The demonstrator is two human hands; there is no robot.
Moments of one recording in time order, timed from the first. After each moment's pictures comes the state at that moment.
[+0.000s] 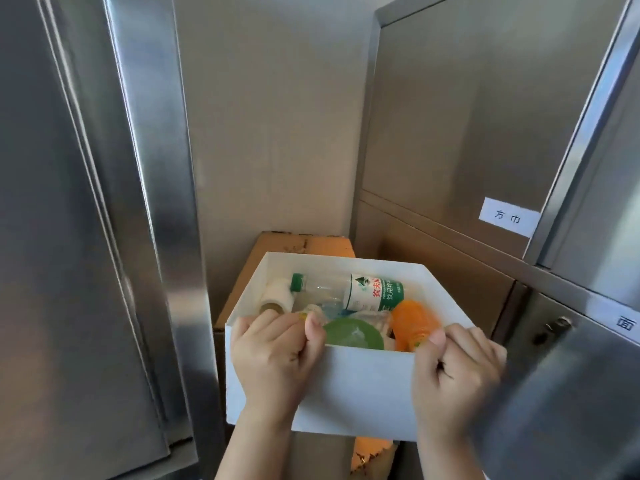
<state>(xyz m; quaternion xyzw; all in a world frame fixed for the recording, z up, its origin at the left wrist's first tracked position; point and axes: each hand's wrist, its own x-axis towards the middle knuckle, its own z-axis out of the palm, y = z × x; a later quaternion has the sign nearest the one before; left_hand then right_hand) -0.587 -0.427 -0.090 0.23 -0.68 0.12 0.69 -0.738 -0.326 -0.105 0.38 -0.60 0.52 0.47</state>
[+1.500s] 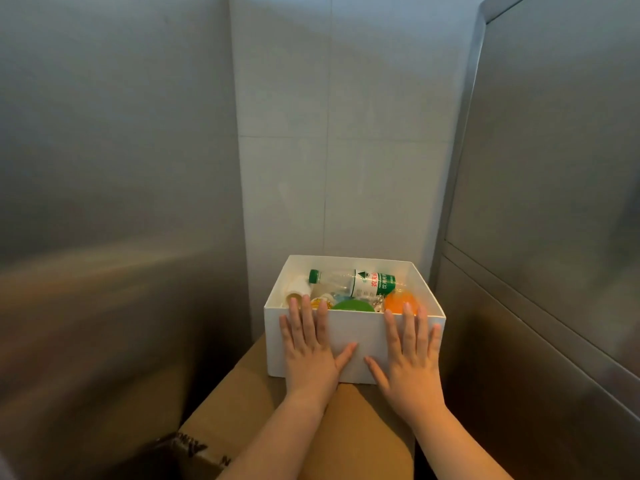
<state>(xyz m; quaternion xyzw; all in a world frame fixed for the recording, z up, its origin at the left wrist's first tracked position) -0.757 -0.664 -0.154 0.59 -0.74 0.15 0.29 -0.927 -0.628 -0.170 0.64 -0.67 0.23 0.29</state>
